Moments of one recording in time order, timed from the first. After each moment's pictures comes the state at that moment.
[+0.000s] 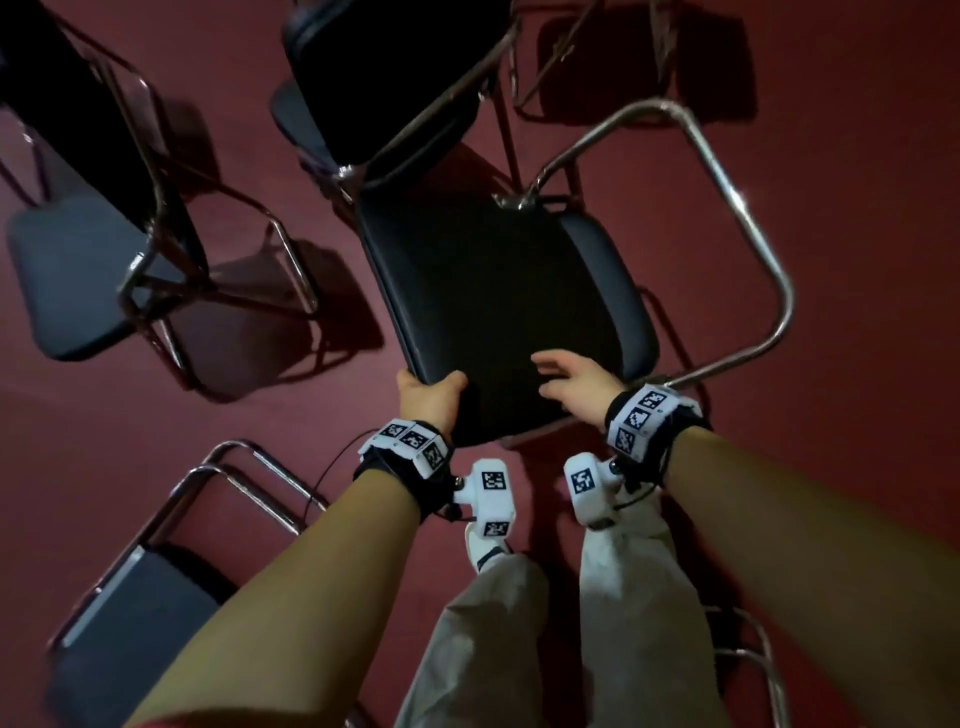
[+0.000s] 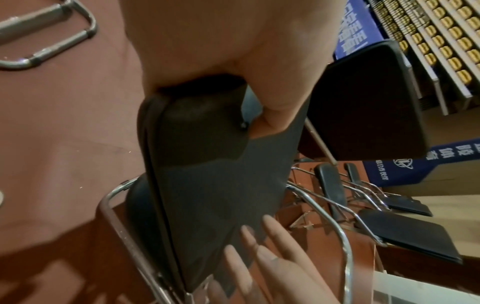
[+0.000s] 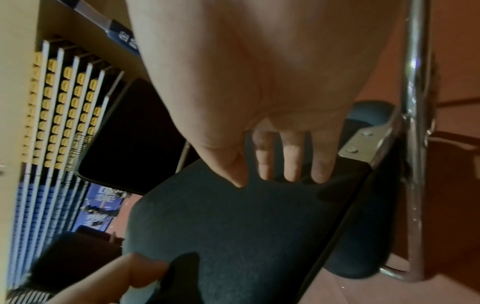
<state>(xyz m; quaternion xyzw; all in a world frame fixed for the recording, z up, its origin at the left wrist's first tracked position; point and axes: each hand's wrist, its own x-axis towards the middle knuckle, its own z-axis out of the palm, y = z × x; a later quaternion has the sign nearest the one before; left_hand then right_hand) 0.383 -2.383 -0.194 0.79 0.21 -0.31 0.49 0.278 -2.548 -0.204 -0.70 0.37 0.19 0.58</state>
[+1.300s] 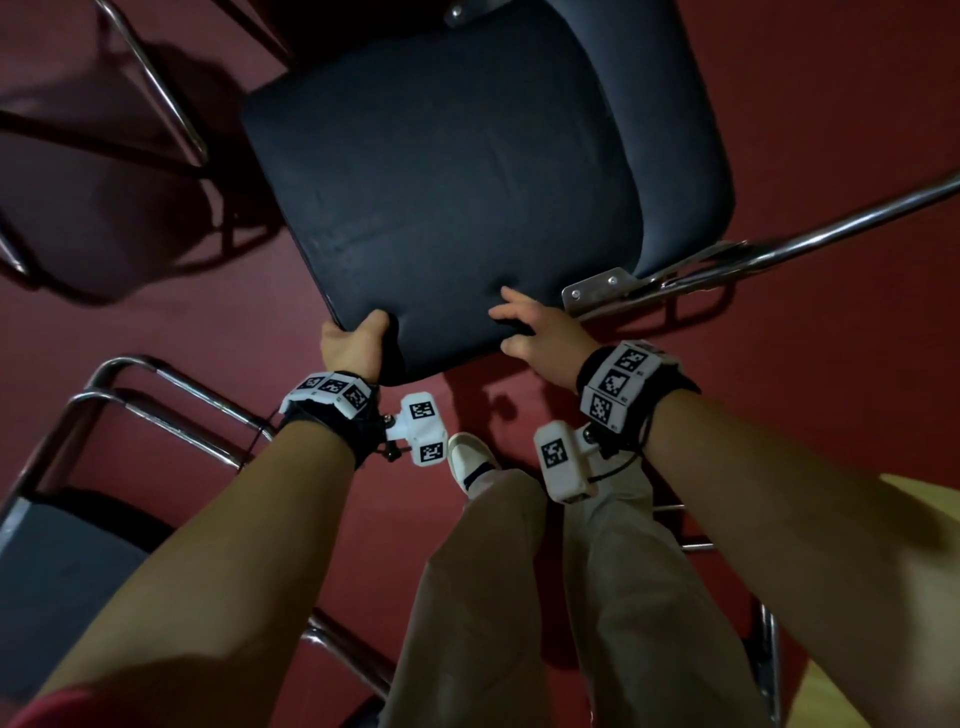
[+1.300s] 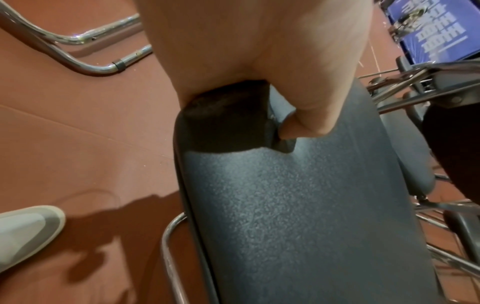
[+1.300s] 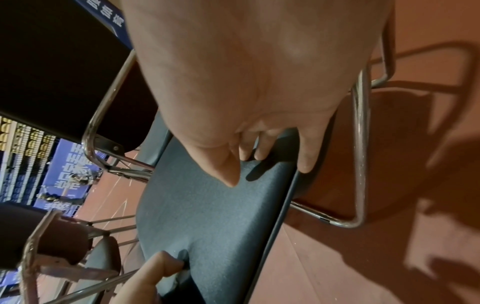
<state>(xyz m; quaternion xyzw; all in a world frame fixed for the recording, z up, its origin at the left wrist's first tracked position) 0.416 -2.282 -0.419 0.77 0.29 -0.31 0.48 0.282 -2.460 -0.396 -0.73 0.33 0.25 0.54</state>
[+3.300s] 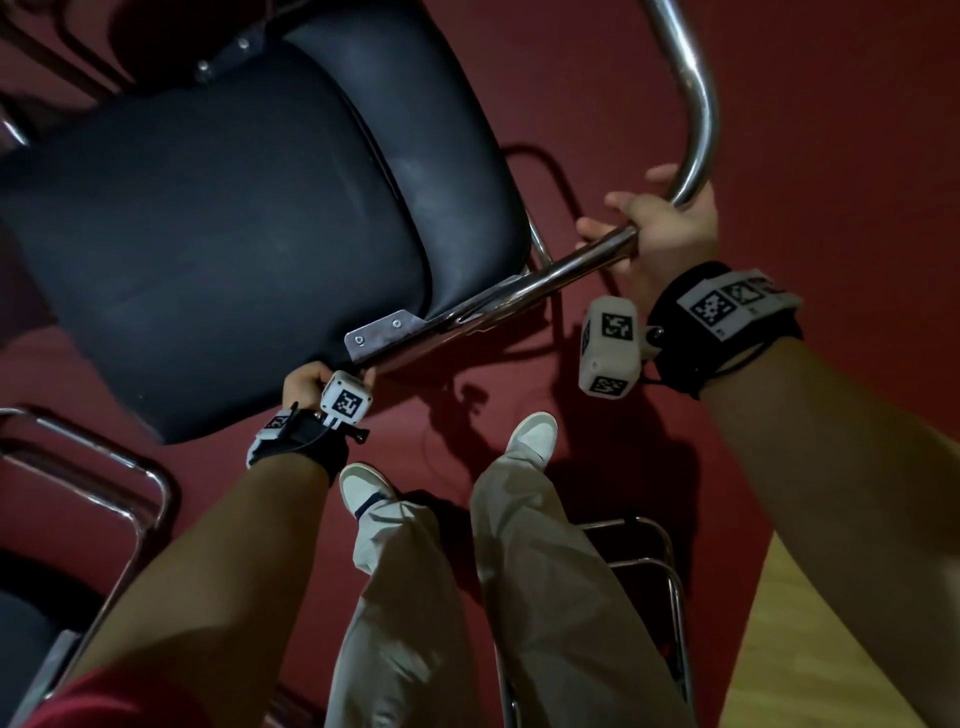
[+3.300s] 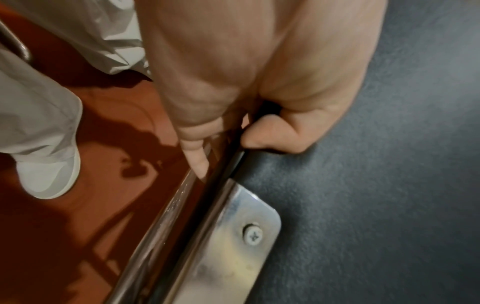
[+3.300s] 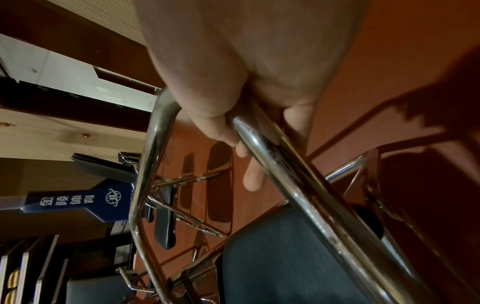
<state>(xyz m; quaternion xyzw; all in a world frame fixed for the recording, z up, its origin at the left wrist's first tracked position) 0.284 -2.452 -0.441 0.55 0.52 -0.30 0.58 0.151 -2.761 -0.336 -0.36 0.60 -0.21 0.68</state>
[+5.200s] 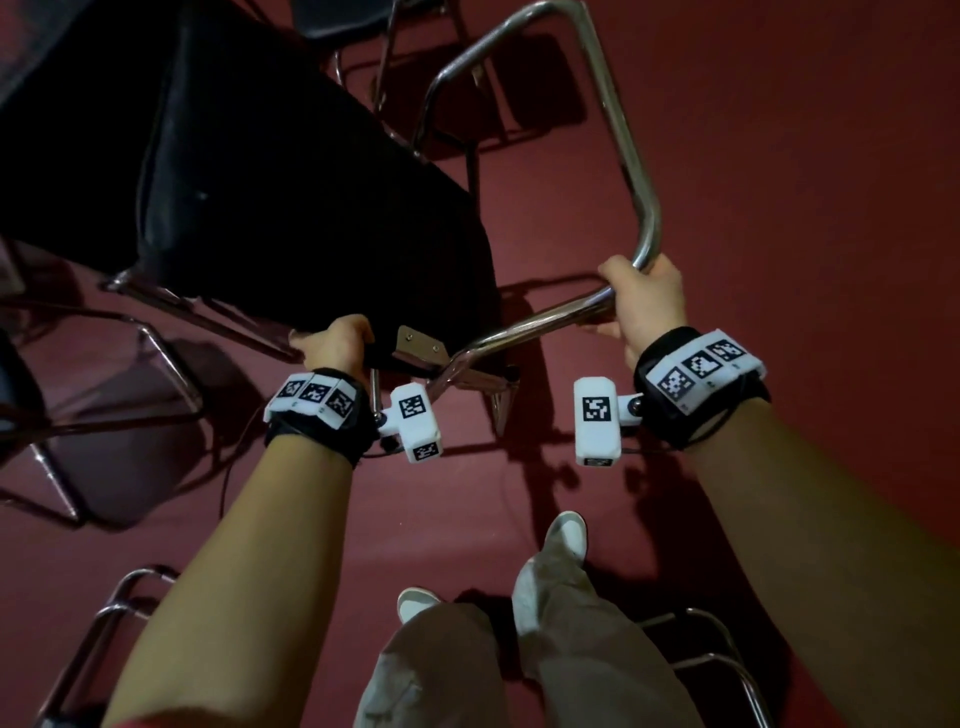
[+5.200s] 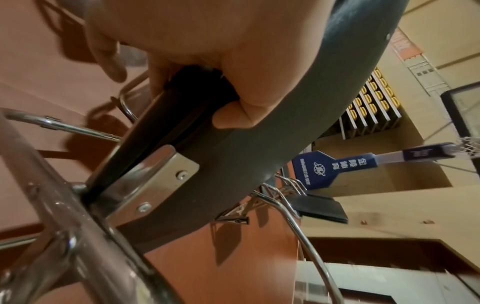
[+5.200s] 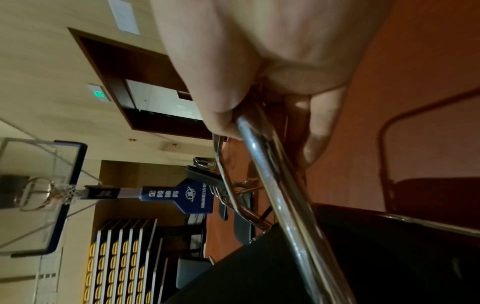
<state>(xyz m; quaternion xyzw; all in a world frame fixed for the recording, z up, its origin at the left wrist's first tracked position) 0.346 -2.627 -0.194 0.79 0.19 -0.26 0.52 0.130 -2.811 -0.176 -0.43 0.58 -0.27 0.64</state>
